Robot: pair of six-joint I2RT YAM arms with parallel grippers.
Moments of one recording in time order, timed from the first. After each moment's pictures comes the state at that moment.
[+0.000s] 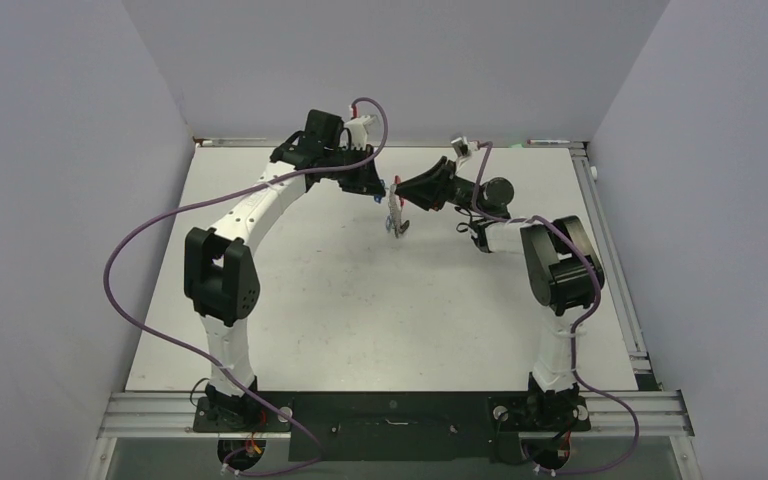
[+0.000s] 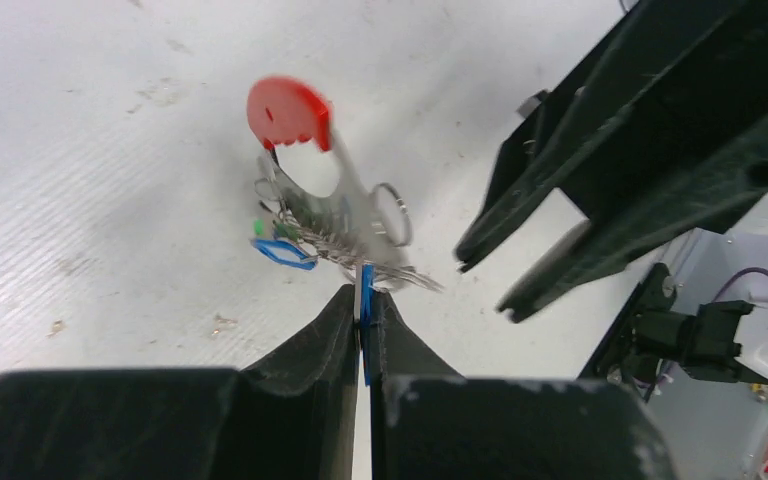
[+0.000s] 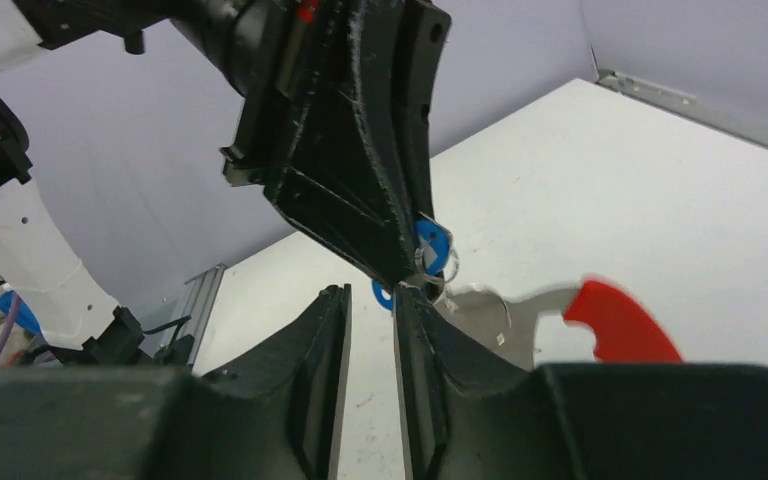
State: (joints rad) left arm -0.41 1.98 1.84 -0.61 0.60 -0.24; right arm 0.28 2.03 1.10 1.36 -0.98 0.87
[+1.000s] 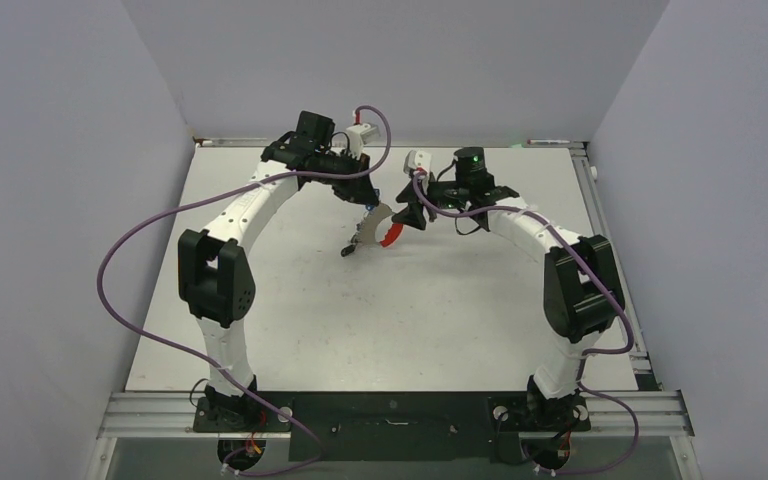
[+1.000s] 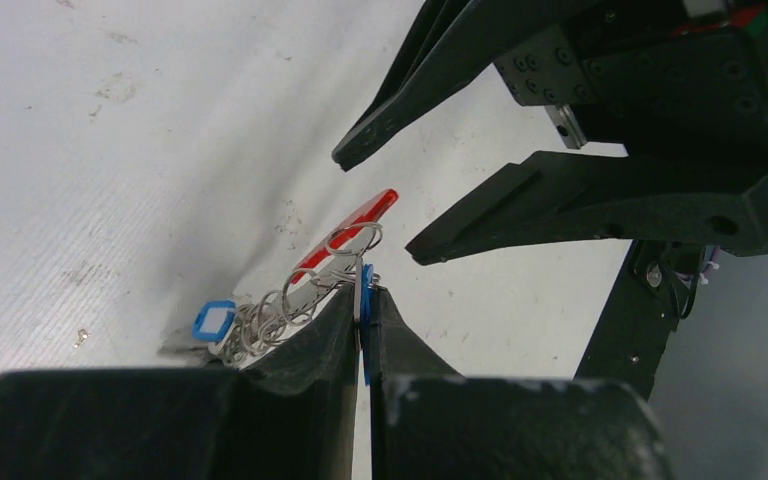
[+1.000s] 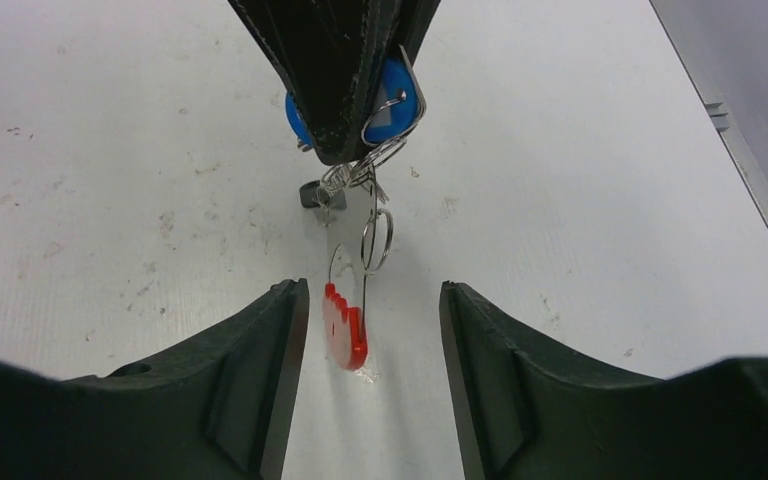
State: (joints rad) left arm -0.37 1.95 1.82 -0.72 0.74 0.06; right arm 0.38 1.81 1.33 -0.05 -0.95 -0.52
